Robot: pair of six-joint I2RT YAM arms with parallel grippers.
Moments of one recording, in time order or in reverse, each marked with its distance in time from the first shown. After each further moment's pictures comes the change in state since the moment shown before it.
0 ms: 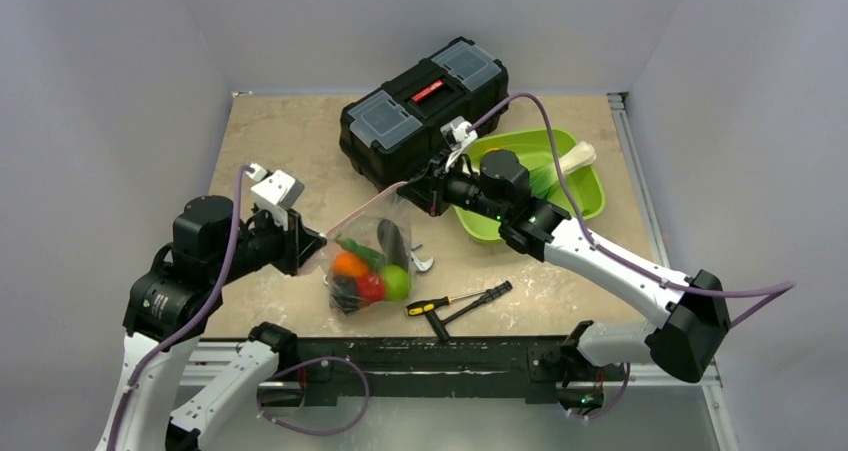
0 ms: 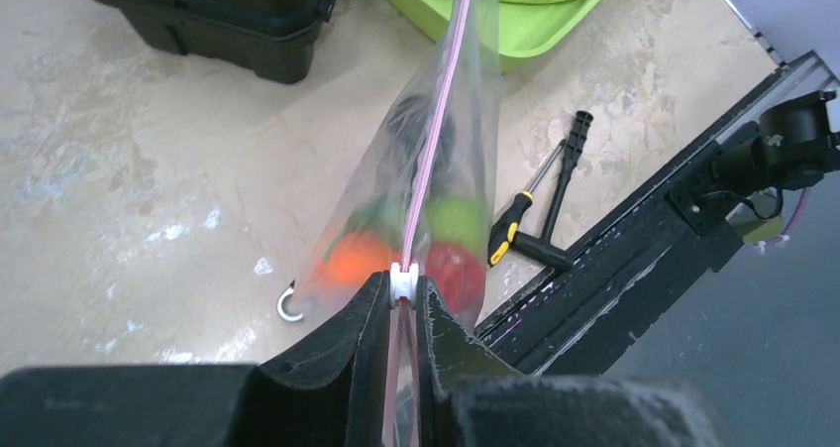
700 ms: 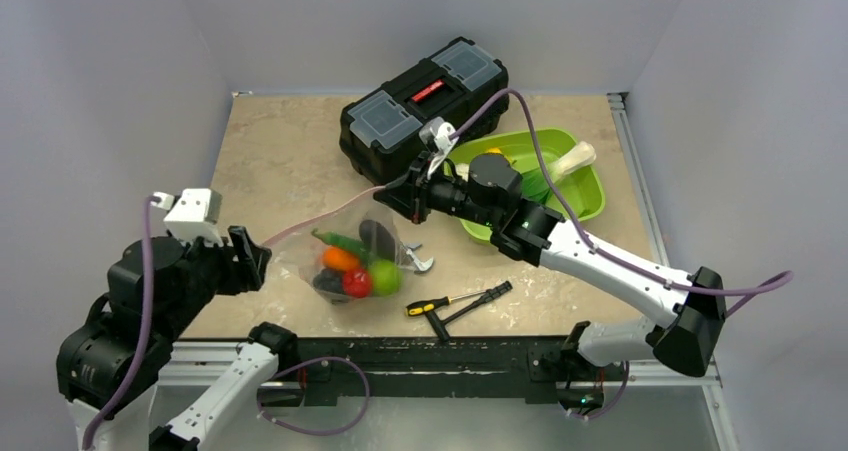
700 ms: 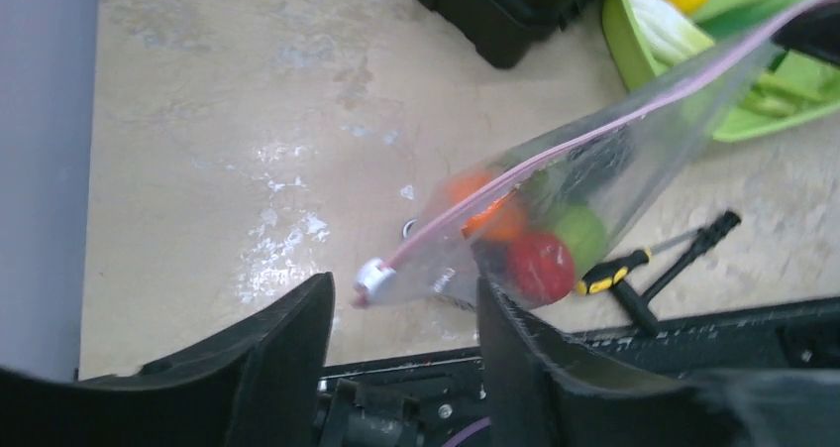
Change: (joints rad) left arm 0.000 -0.076 0.224 -0.335 -0.474 -0.182; right arm 0.092 0.004 0.054 0.019 0.010 -0.073
